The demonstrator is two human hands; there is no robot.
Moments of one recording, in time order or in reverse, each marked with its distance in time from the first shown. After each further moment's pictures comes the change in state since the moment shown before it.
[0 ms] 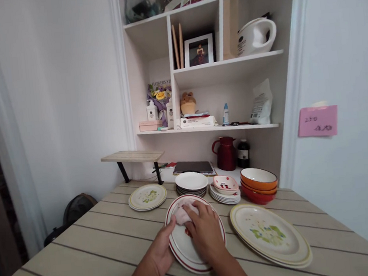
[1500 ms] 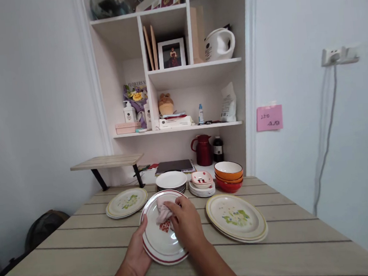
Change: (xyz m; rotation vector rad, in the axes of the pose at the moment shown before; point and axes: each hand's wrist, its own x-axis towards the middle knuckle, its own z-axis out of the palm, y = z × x) left_hand 0.005 0.010 -0.007 -0.032 0.076 -0.032; right_hand 0.006 0.005 -0.009 0.229 0.072 0.031
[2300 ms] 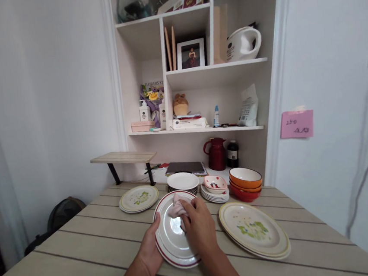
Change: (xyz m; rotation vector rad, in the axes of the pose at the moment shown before) left_hand -0.011 -0.001 0.016 -0.055 -0.134 -0.053; right_hand -0.001 -0.005 -0.003 -0.119 0.041 0.076
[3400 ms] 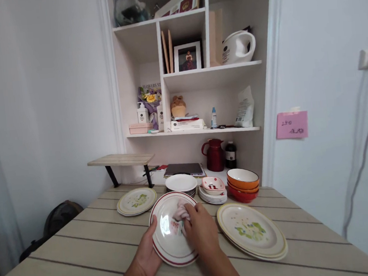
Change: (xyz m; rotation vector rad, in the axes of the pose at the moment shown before) left_hand 0.001 0.001 -0.006 -0.017 0.016 -0.009; right_hand 0.002 0.003 -0.010 -0.139 -0.229 0.162
